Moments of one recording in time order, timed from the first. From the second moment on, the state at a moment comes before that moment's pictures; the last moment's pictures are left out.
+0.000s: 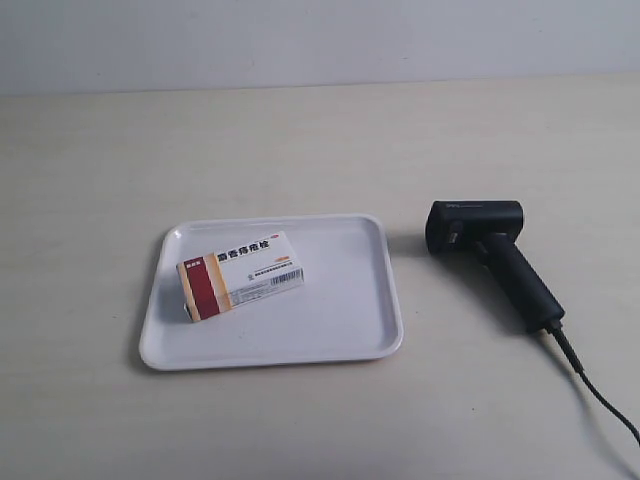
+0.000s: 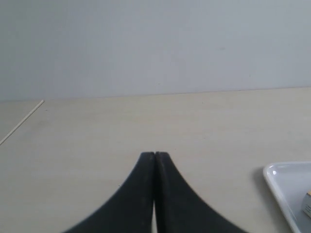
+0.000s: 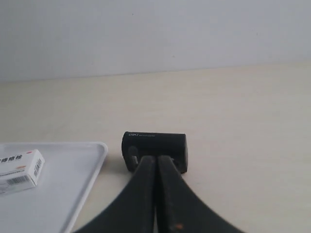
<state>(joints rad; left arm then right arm) 0.00 0.01 0.00 0.11 0.21 -0.03 0.39 0.22 -0.01 0.08 0.10 0.10</state>
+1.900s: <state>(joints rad) 0.00 0.01 0.00 0.11 0.21 -0.03 0.10 0.01 -0.01 0.08 0.15 0.08</state>
